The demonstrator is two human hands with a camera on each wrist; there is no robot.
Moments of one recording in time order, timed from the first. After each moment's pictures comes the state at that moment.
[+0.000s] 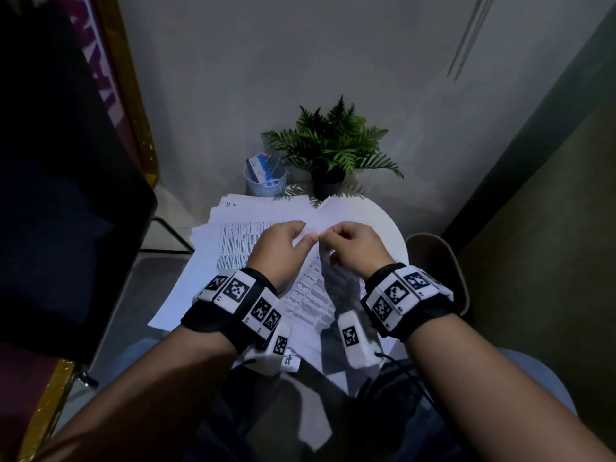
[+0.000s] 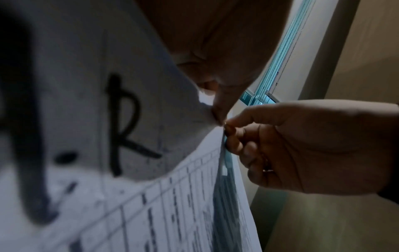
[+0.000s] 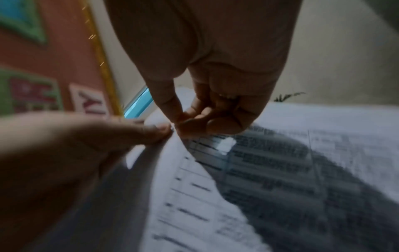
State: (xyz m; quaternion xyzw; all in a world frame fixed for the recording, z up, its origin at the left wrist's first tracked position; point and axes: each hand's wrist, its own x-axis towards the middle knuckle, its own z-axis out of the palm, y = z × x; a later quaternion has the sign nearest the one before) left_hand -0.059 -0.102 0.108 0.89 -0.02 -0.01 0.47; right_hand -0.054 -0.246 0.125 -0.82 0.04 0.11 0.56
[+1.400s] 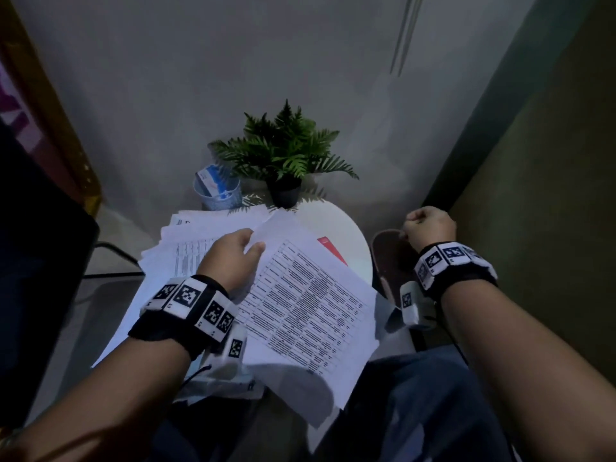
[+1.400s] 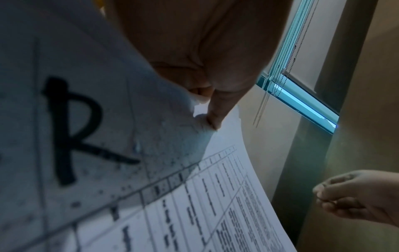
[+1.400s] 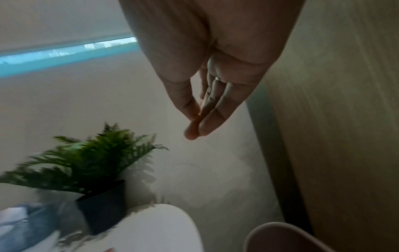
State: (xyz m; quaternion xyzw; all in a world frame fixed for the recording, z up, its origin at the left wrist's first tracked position) left_hand -0.023 -0.113 0.102 0.94 0.03 -0.06 0.35; right_hand 0.014 -0.424 0.081 -0.87 0.27 -0.10 0.41
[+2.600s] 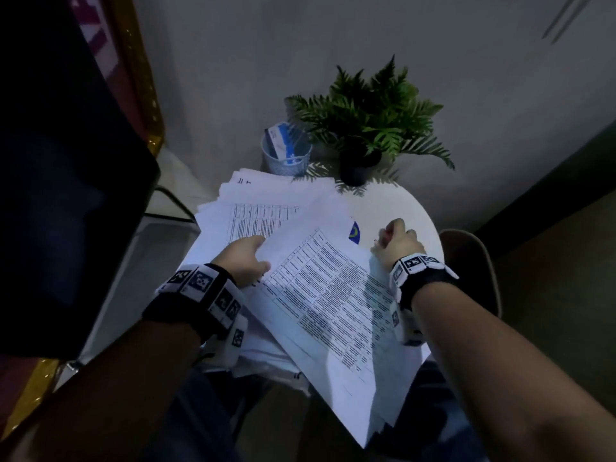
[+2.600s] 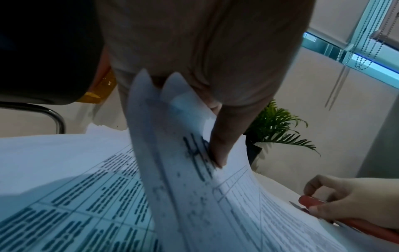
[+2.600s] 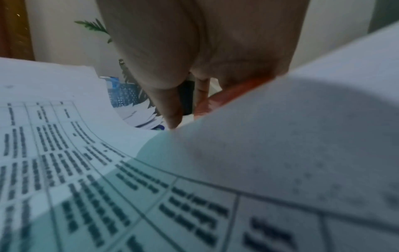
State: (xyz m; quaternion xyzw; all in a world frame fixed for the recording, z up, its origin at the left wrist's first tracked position) left_hand -0.015 -0.011 0.037 0.92 0.08 -0.23 0.29; right_hand 0.047 -0.284 -0.006 -0.96 0.12 0.15 0.18
